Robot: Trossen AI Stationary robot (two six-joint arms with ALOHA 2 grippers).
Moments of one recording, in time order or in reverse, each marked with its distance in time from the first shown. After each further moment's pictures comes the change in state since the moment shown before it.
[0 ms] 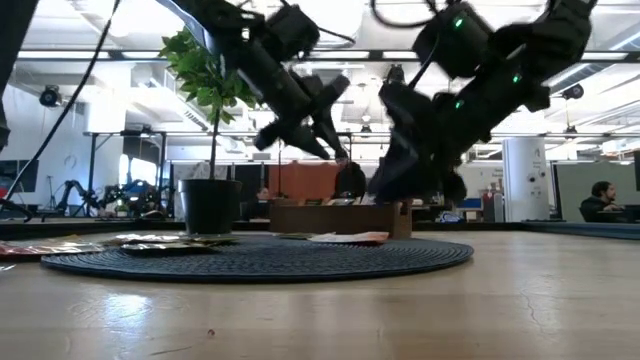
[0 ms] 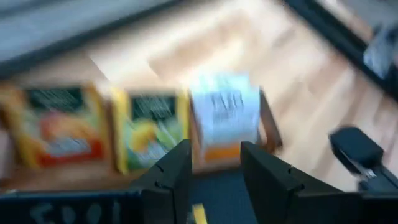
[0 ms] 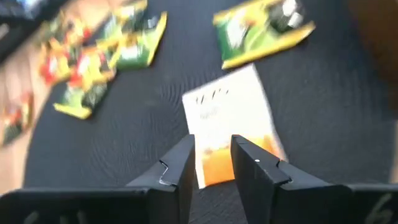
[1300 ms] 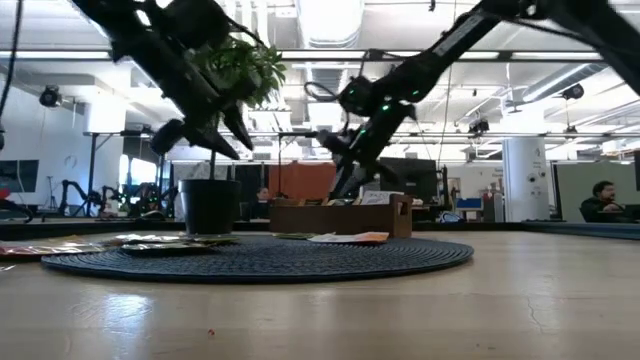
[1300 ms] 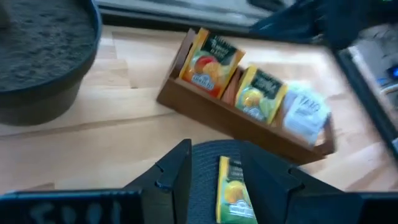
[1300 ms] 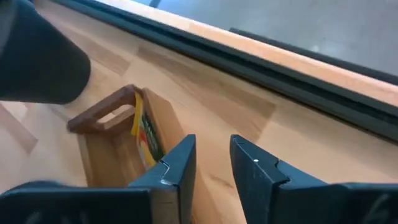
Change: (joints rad) left arm -0.081 -0.499 -0.522 0.013 -0.287 -0.477; right arm -0.651 0.393 0.823 -0.605 -0.223 -0.186
